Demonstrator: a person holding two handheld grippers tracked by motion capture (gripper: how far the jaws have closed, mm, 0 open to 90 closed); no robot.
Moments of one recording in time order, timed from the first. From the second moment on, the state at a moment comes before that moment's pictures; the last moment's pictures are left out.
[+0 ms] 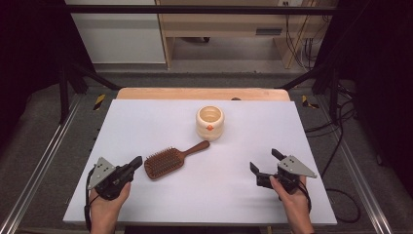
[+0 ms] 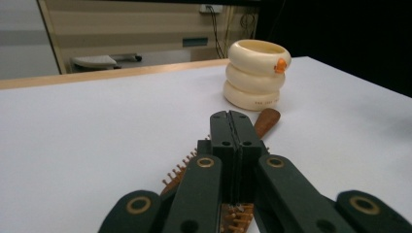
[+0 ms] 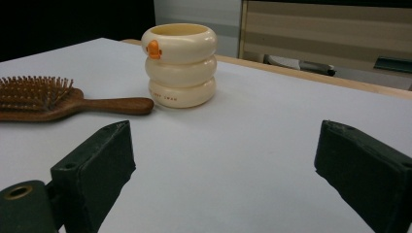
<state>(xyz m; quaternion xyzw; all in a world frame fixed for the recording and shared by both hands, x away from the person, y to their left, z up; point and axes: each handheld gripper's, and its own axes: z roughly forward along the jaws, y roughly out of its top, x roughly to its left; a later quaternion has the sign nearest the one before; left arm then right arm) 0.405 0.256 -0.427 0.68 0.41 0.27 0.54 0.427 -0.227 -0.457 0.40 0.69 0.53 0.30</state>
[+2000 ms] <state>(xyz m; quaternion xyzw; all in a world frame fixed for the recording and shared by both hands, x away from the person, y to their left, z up) 0.528 0.106 -0.462 0.75 0.53 0.20 0.35 0.423 -0.228 -0.453 0.39 0.68 0.55 0.29</state>
